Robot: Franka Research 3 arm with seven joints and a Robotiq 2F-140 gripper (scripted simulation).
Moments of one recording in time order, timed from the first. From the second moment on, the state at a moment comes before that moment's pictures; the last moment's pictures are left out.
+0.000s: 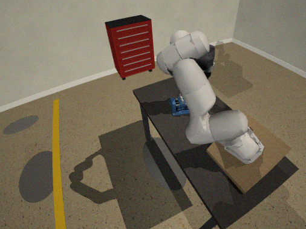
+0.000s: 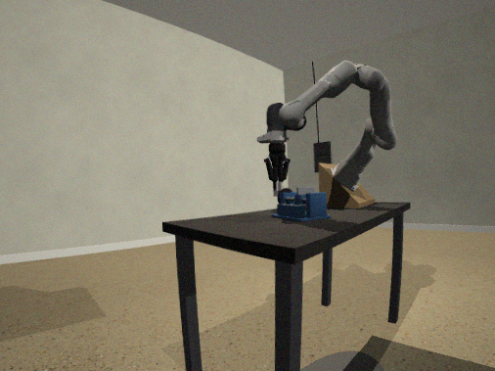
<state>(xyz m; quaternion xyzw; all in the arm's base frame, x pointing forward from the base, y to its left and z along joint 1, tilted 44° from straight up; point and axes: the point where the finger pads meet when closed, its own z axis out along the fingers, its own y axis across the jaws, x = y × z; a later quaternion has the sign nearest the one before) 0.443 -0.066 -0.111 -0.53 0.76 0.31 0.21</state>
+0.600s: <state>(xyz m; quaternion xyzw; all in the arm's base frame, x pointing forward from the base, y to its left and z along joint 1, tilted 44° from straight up) 0.441 -0.066 -0.111 -0.53 0.76 0.31 0.21</state>
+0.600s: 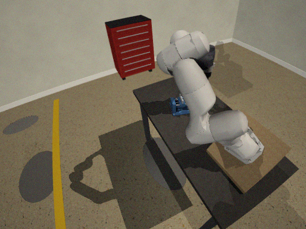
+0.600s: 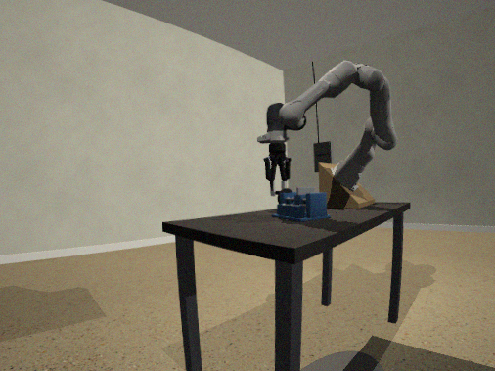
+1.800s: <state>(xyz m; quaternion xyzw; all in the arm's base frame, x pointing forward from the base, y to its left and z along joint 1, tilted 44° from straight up) 0.444 -0.141 -0.039 -0.53 0.76 0.30 0.22</state>
